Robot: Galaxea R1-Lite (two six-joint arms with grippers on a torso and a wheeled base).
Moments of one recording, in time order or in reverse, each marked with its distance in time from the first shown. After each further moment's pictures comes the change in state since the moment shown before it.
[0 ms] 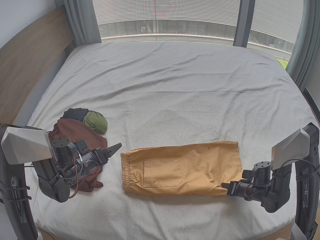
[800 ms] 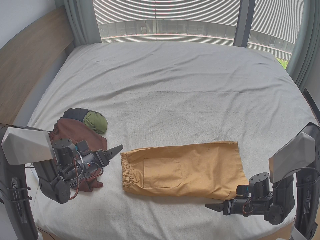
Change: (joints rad) left arm -0.010 0.002 0.011 0.000 0.000 0.003; right arm 0.178 -0.078 0.191 0.003 0.014 0.030
